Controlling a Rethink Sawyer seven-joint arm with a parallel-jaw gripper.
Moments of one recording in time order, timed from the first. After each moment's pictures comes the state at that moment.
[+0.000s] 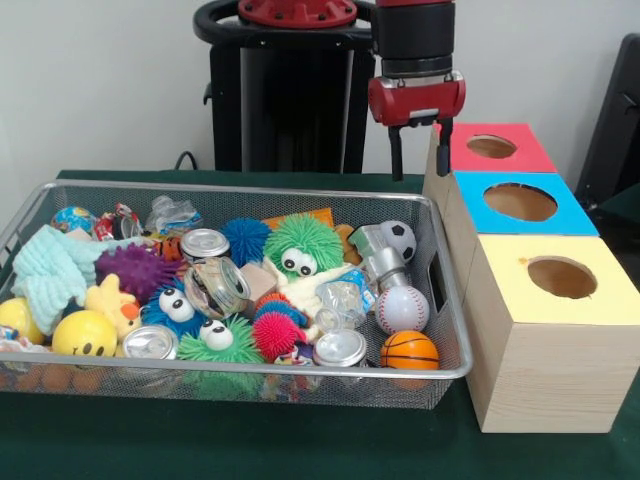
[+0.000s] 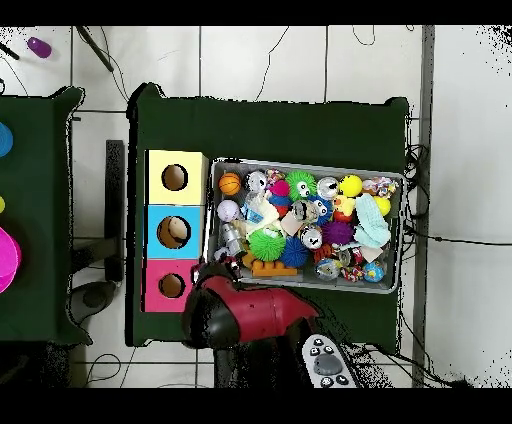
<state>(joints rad) -0.29 -0.81 0.20 2.14 -0.26 0.00 1.57</state>
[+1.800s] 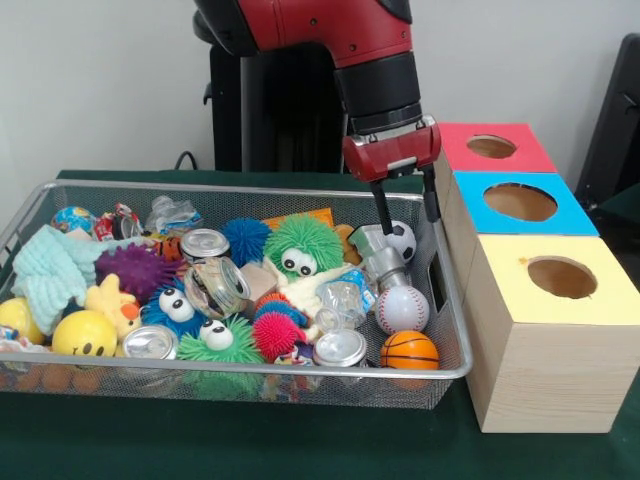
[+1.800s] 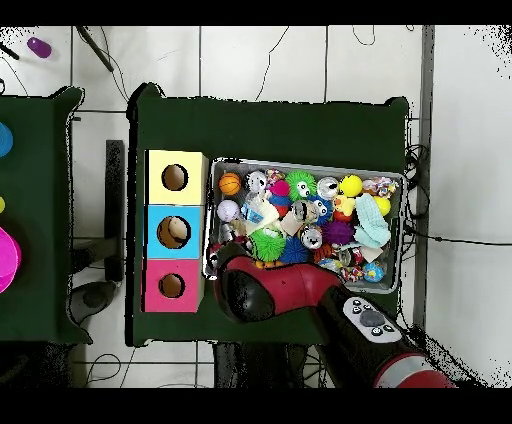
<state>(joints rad) -0.54 -0.63 0.40 2.07 -0.45 -0.09 1.57</state>
